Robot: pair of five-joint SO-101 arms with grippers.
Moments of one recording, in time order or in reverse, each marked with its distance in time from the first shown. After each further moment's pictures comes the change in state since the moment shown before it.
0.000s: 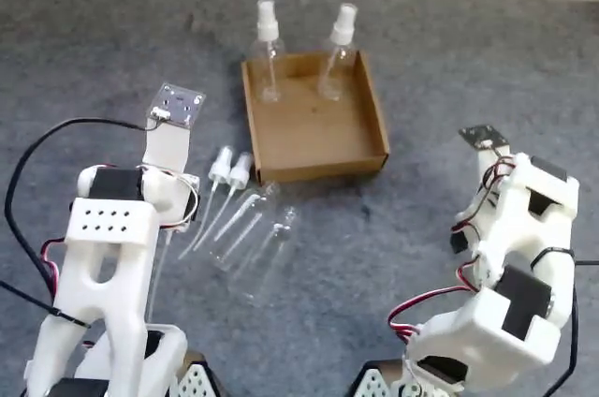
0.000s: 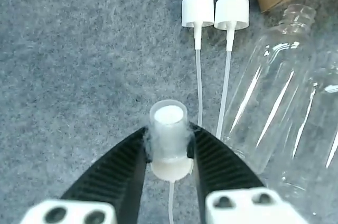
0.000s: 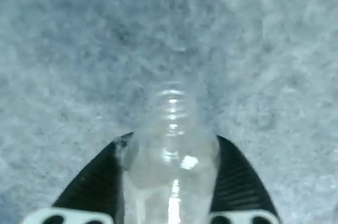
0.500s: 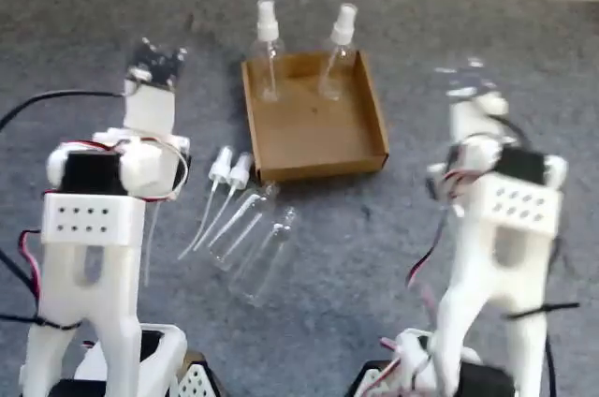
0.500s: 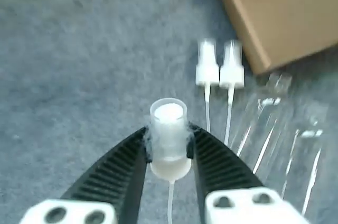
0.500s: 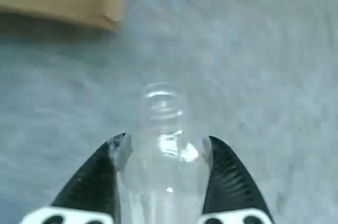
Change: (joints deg) left arm 0.0 -0.4 -18.8 6.2 1.1; right arm -21.5 -34.5 -2.0 9.9 -16.8
